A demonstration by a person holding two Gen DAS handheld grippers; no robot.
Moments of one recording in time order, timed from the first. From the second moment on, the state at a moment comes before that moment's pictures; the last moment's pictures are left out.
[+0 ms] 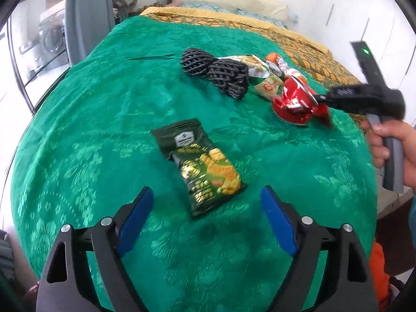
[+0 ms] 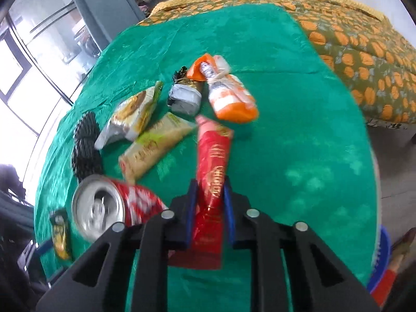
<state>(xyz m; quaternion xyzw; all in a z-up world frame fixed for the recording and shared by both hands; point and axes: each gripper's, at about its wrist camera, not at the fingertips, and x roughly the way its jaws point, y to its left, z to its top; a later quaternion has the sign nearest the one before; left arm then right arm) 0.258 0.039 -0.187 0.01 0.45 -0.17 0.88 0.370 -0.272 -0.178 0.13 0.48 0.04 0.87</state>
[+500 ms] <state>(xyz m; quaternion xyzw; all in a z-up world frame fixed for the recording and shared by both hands) 0.252 0.038 -0.193 0.03 0.44 -0.14 0.89 0.259 -0.262 -0.183 0.03 0.49 0.10 0.86</state>
